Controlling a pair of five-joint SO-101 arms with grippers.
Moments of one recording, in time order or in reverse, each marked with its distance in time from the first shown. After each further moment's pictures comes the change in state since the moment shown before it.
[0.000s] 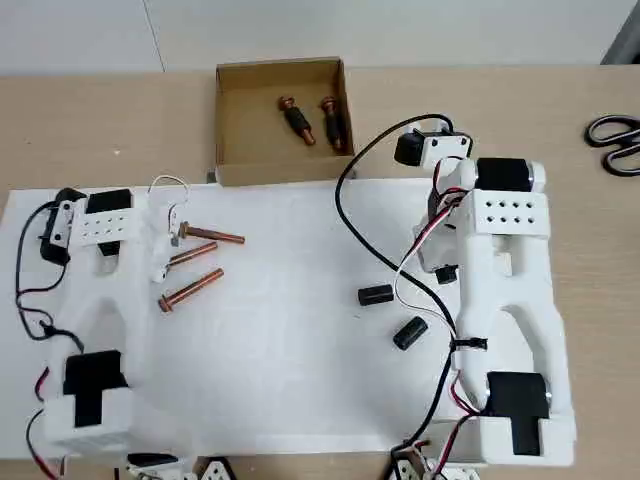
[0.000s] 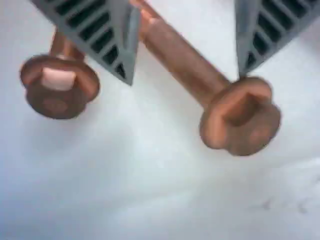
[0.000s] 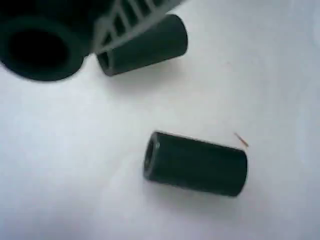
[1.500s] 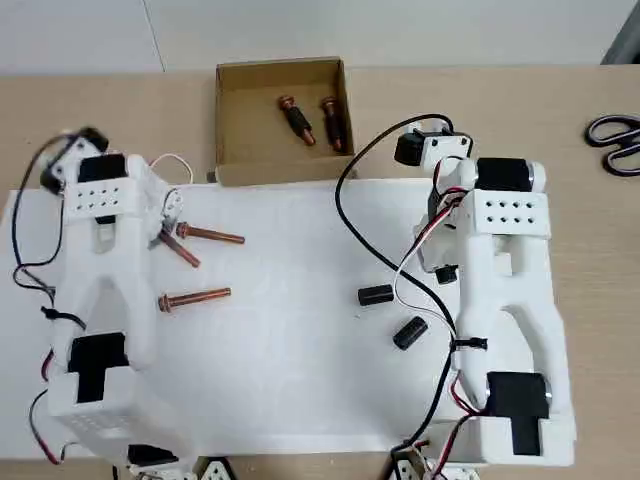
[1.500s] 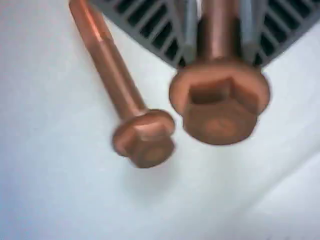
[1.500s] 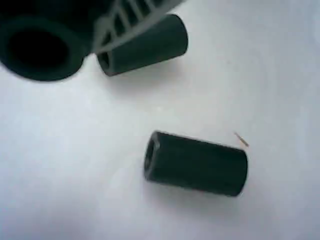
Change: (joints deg) left arm 0.8 5.1 -20.0 12.7 -28.7; right arm 0.0 0.0 0.0 0.0 0.0
